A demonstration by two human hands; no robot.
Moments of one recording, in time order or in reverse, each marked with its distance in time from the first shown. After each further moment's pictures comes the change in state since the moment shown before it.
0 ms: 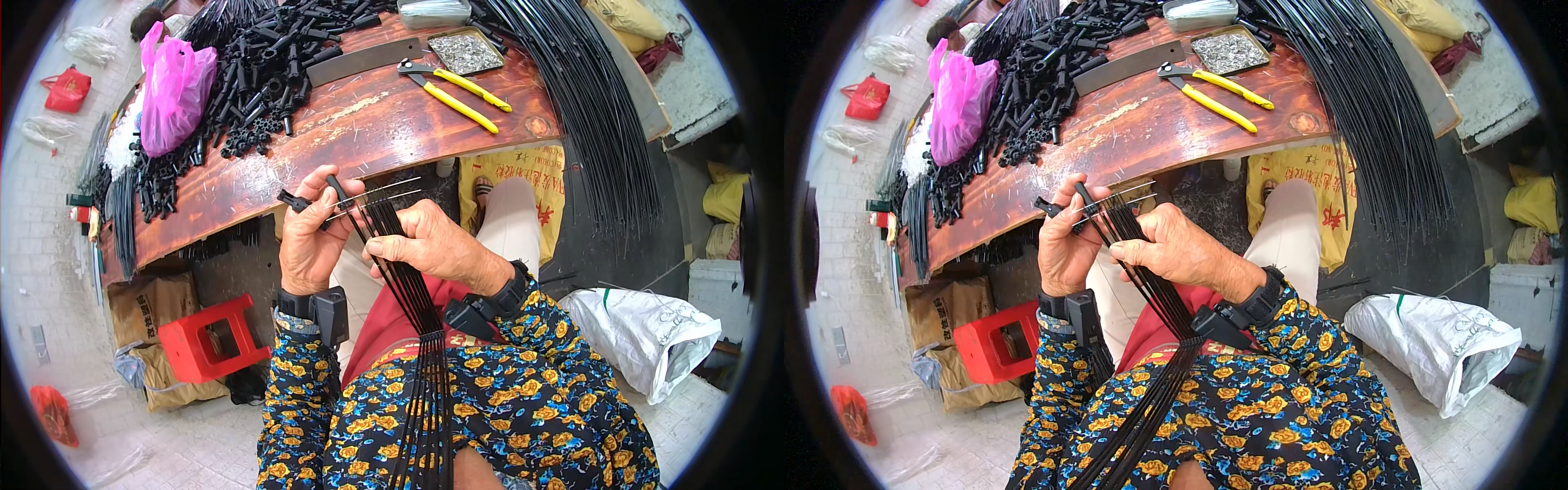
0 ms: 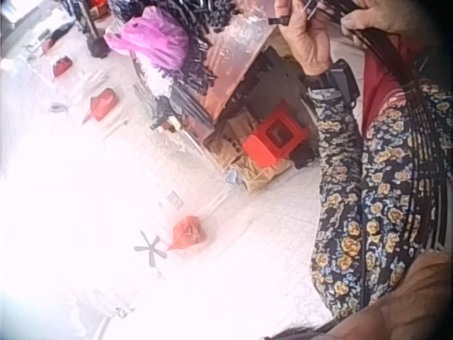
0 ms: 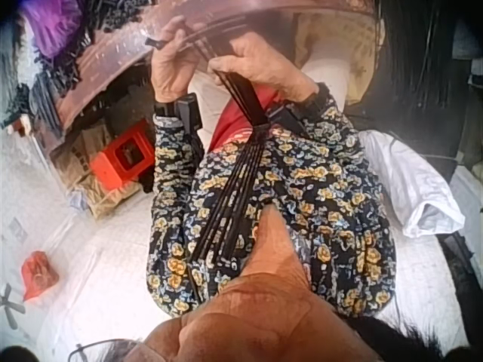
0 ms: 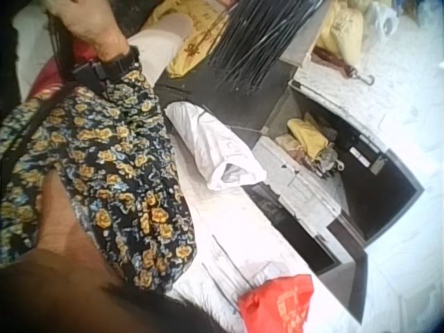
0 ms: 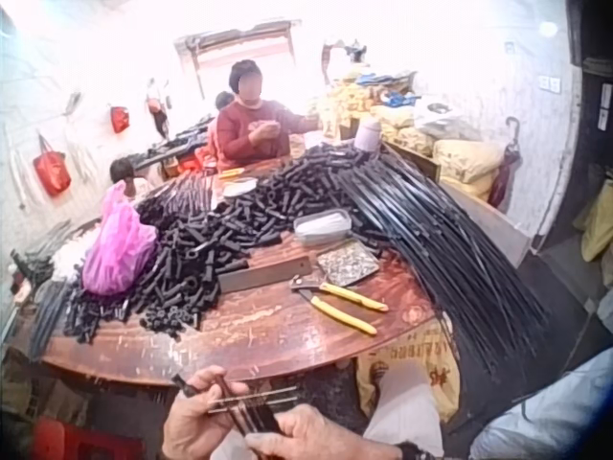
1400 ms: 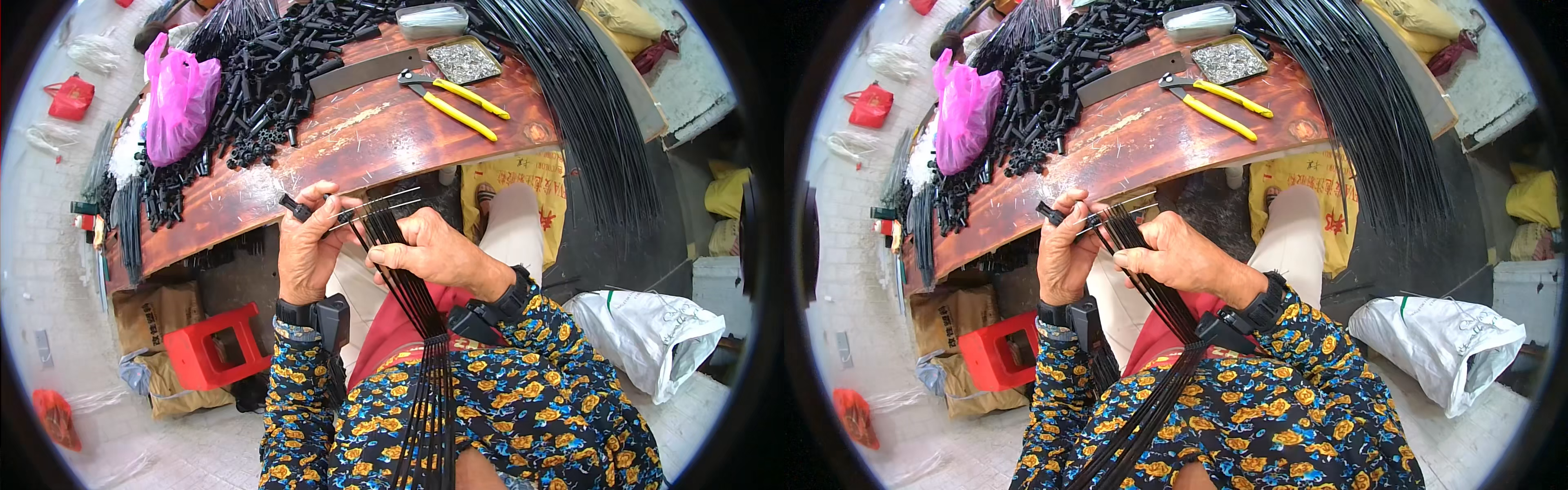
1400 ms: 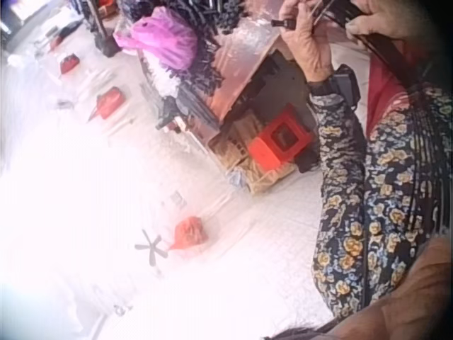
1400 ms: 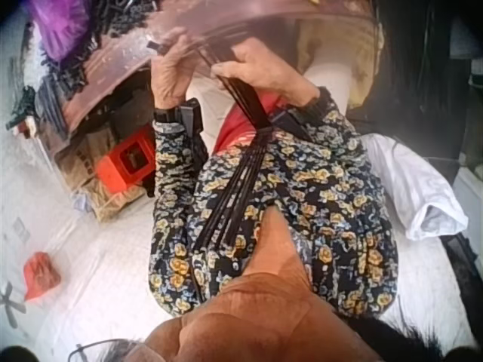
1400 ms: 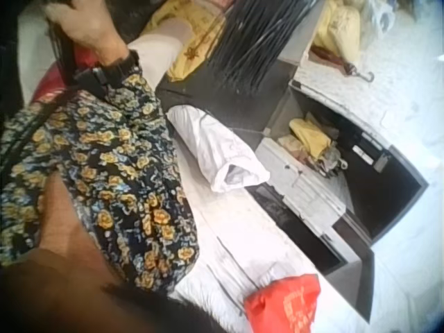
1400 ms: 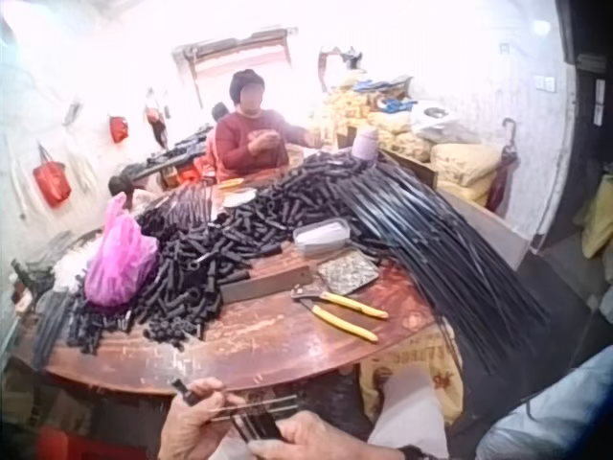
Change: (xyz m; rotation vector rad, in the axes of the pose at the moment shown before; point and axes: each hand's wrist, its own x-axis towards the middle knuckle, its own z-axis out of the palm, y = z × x) left_hand -0.003 0.009 0.008 0.213 0.138 0.037; right_hand 0.003 0.003 0.001 -0.051 0.023 -0.052
